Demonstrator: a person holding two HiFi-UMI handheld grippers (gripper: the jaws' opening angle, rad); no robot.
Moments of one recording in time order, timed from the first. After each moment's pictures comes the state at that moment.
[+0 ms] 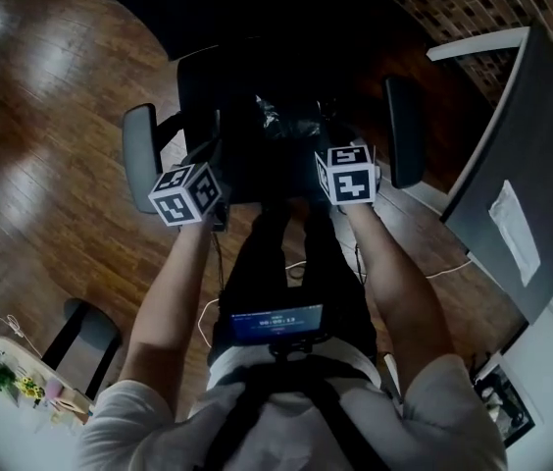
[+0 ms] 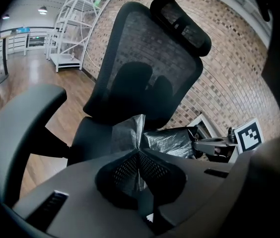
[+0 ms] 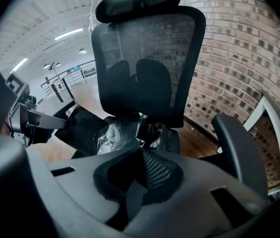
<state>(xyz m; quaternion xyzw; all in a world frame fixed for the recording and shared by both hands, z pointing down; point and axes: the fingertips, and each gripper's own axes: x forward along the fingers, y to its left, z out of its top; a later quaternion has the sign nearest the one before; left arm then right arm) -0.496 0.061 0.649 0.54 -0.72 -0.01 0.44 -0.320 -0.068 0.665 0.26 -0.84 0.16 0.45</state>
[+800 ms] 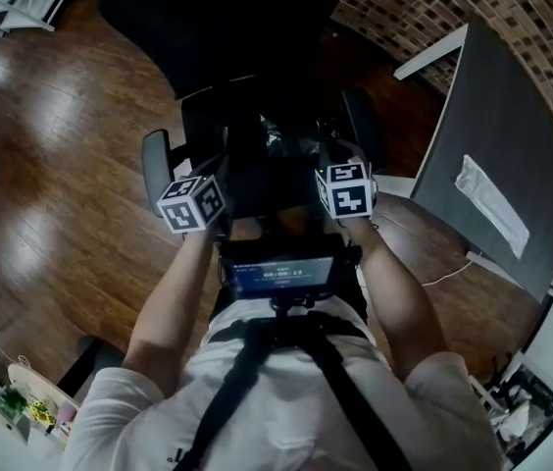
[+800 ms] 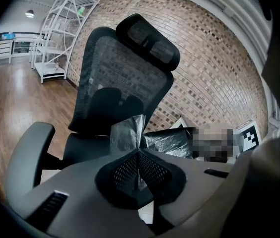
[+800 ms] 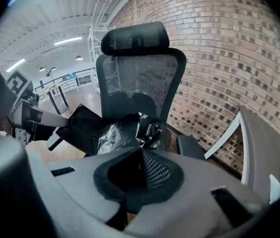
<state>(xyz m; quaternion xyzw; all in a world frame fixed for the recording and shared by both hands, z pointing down) -0.463 0.057 0.529 0.61 -0.69 -0.01 0.40 -0.276 -0.050 0.541 0.31 -0.85 0.14 0.41</state>
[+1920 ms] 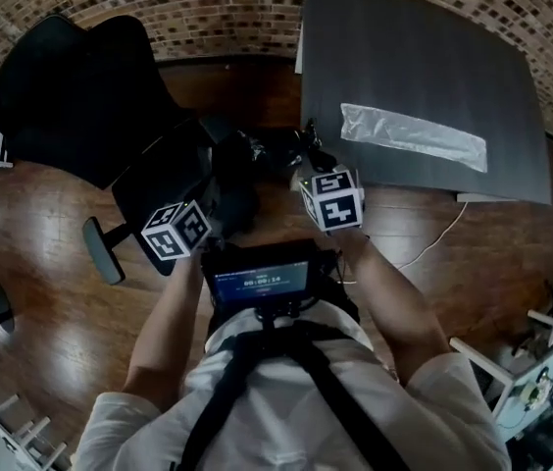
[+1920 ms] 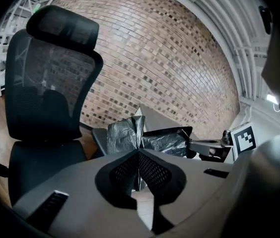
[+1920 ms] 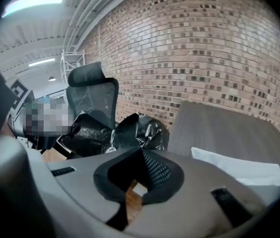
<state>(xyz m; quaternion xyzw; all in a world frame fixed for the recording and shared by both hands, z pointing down) -0.193 -0.039 0.443 0.74 -0.58 0.01 0.34 0.005 -0.085 0.454 0.45 -0.82 0.17 0.30</state>
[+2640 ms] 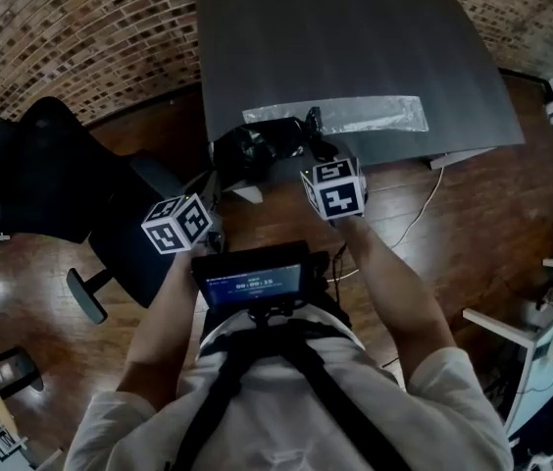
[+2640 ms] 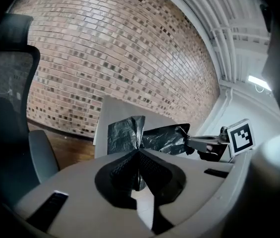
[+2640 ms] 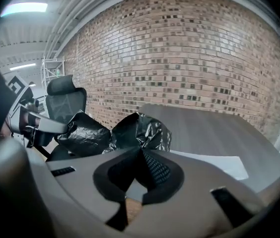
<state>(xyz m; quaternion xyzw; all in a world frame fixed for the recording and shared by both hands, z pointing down) 0.045 -0.085 0.407 0.81 -0.49 0.06 0.30 0.250 -0.093 0.425 0.55 -0.77 0.18 0.26</state>
